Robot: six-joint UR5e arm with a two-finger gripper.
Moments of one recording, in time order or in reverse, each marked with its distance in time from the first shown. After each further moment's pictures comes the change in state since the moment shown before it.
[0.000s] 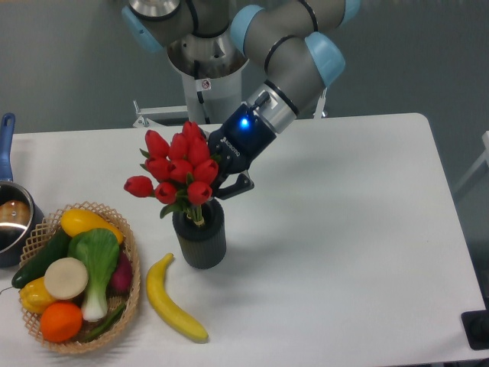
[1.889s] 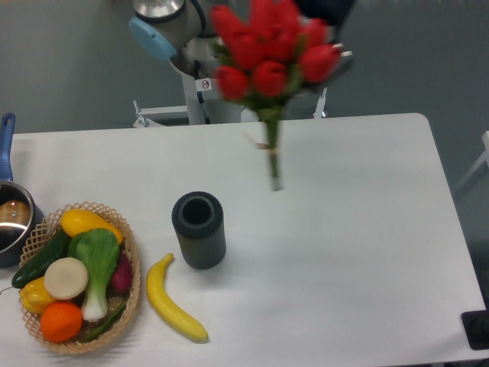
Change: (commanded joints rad) arm 0.337 0.094 0.249 0.035 0.075 -0.281
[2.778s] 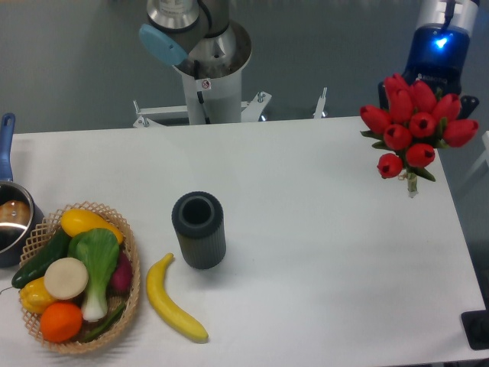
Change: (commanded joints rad) arm 0.055 -0.192 0.037 -0.002 0.129 0.227
